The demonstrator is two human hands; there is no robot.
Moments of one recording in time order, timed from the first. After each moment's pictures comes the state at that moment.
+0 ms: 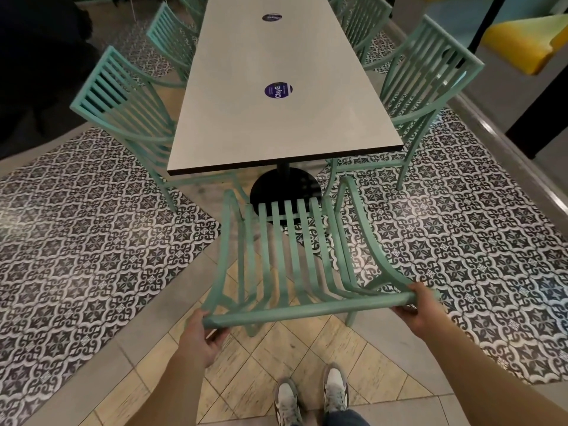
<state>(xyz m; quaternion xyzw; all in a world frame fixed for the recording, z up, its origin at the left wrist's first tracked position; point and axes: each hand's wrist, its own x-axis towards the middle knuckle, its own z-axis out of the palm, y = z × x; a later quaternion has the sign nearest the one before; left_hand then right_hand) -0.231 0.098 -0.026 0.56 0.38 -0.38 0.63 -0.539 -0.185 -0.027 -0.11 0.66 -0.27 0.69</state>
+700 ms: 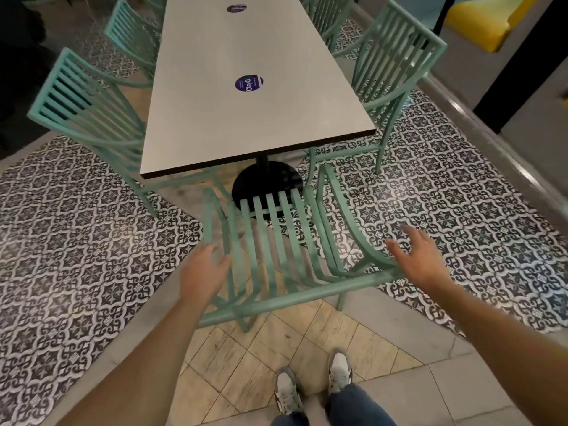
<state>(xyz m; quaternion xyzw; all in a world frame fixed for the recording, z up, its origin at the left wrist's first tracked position) -0.204 0.016 0.026 0.92 -0.32 -0.15 0.17 -0.548 -0.202 0.030 -0.75 0.59 -0.06 0.28</state>
